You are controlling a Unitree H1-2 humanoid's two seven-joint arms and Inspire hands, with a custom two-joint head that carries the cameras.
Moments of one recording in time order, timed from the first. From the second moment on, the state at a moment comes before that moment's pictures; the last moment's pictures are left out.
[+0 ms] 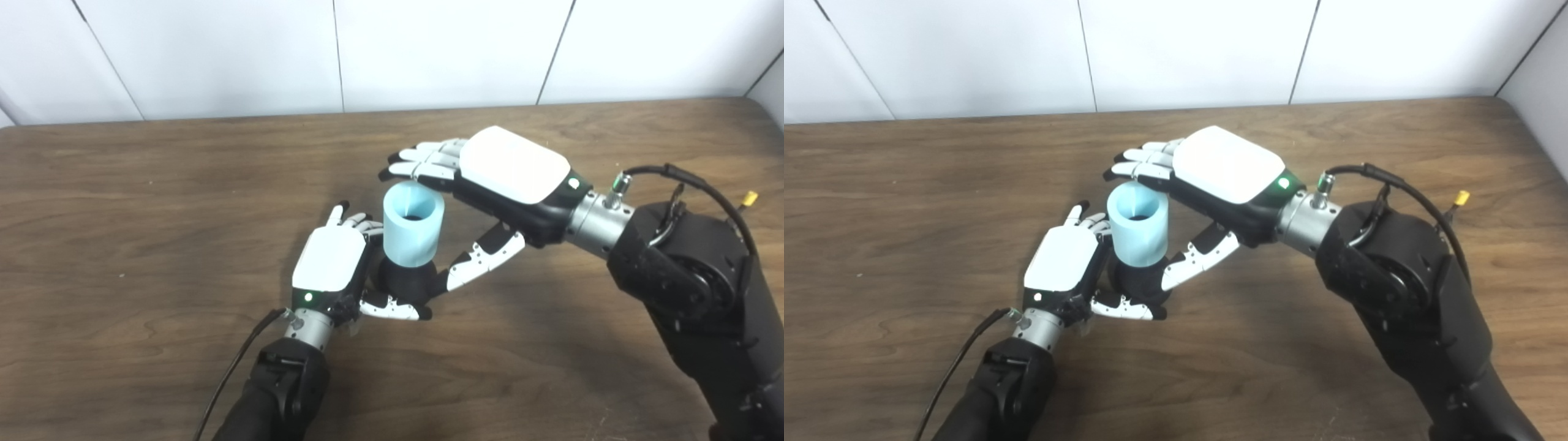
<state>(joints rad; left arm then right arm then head) -0.12 0.14 -0.52 -0.12 1.10 0.18 -0.04 -0.37 -0.44 0.23 -0.70 -0.70 0.08 0.79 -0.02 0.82</state>
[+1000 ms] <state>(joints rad) -0.12 0.14 -0.52 -0.12 1.10 0.18 -0.04 -0.35 -0.40 0.26 -0.71 -0.73 0.00 0.78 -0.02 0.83</state>
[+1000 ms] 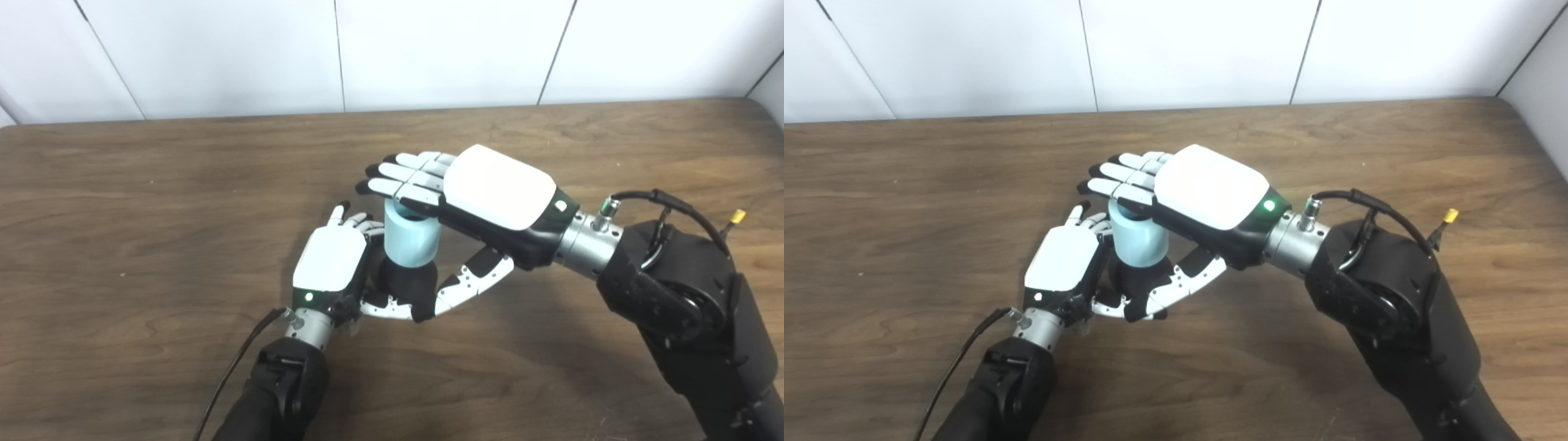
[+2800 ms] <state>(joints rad) -0.12 0.14 -0.52 -0.12 1.11 0.19 -0.06 -0.31 -0.40 0.34 -0.66 -0.84 -0.03 0.73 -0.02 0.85</state>
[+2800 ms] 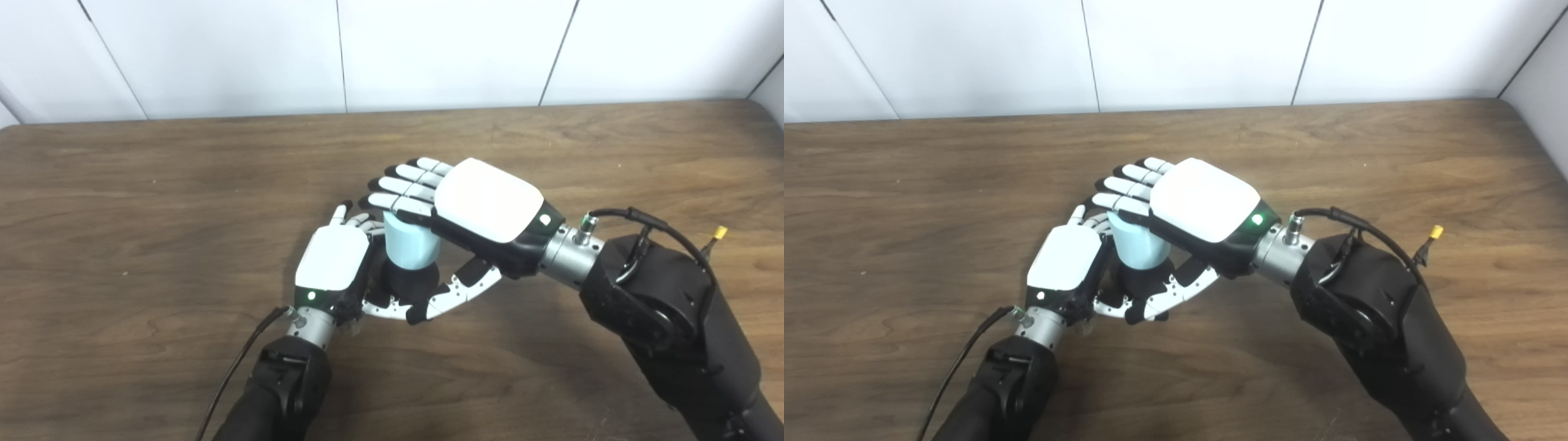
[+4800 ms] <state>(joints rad) -0.12 0.14 -0.52 -0.14 1.12 0.19 -0.09 -0.33 -0.42 0.41 -0.62 -0.86 0.03 0.66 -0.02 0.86</state>
